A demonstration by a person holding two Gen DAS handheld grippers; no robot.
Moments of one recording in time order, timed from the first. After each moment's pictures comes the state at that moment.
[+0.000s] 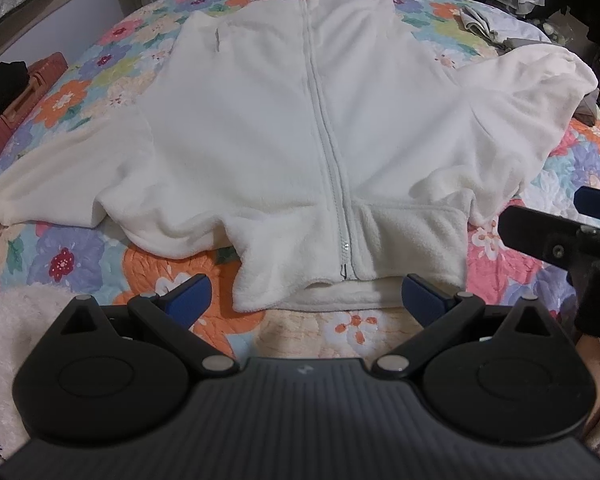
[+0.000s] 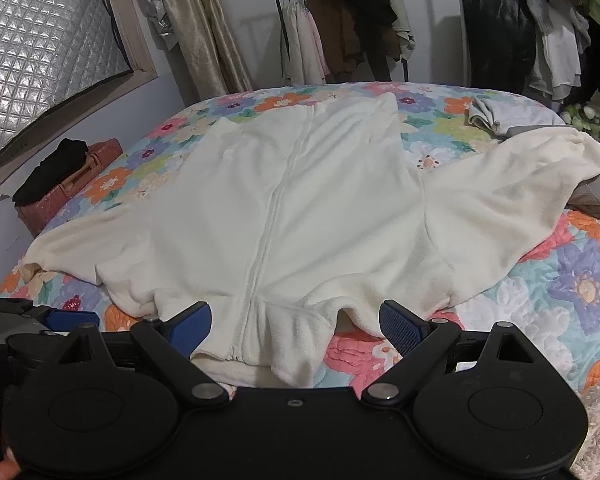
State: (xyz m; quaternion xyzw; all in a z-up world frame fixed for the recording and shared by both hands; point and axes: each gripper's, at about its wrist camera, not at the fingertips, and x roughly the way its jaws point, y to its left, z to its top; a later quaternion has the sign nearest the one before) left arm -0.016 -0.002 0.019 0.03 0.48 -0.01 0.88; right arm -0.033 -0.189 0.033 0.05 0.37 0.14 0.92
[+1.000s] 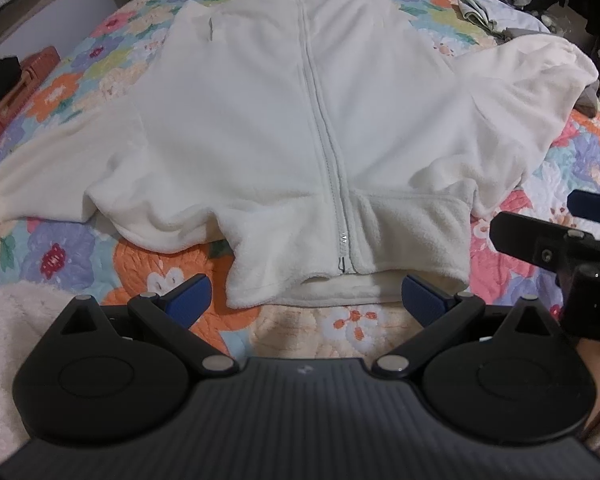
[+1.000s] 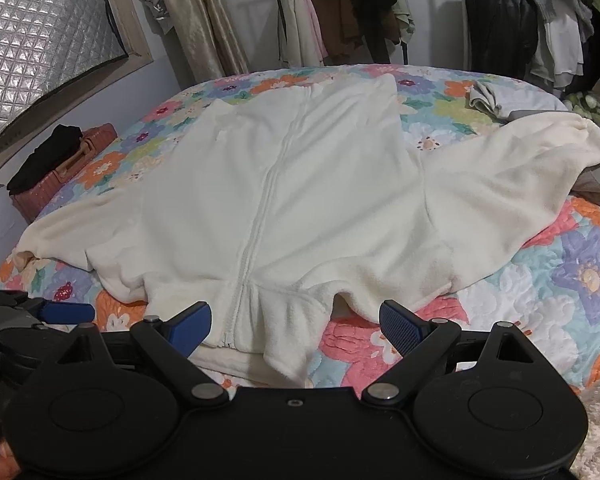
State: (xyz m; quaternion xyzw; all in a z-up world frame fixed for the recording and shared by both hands) left arm -0.009 0.001 0.009 0.02 0.49 -0.02 0.87; right arm -0.023 -0.188 0.020 0.05 0.39 0.14 0.91
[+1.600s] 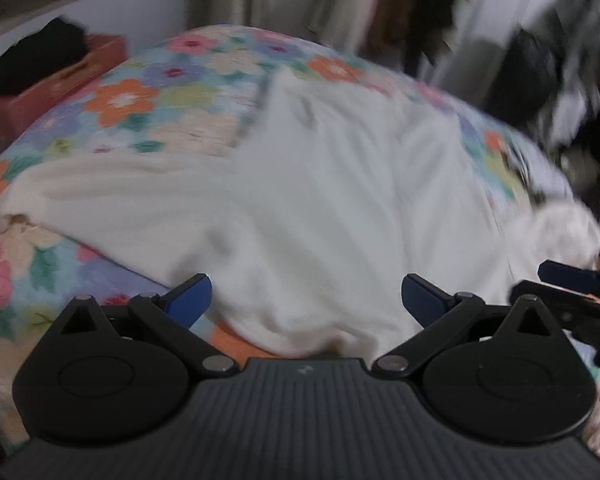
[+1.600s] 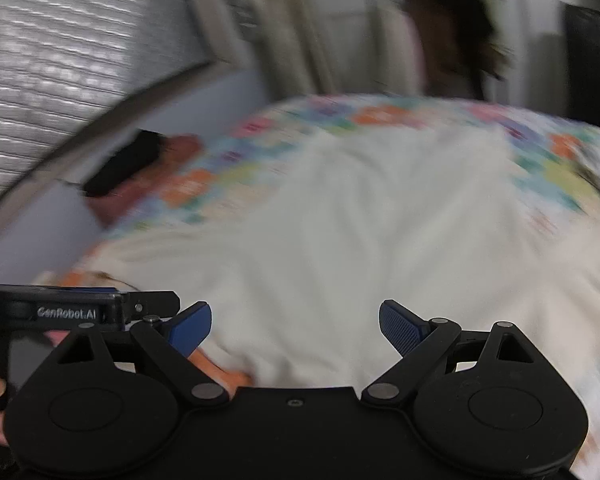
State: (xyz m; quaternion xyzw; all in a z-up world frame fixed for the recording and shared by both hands) left arm 0.012 0.194 0.075 -0.15 0.40 0.03 0.90; right arm 0.045 -0.097 0.087 0.04 0.35 0.29 0.89
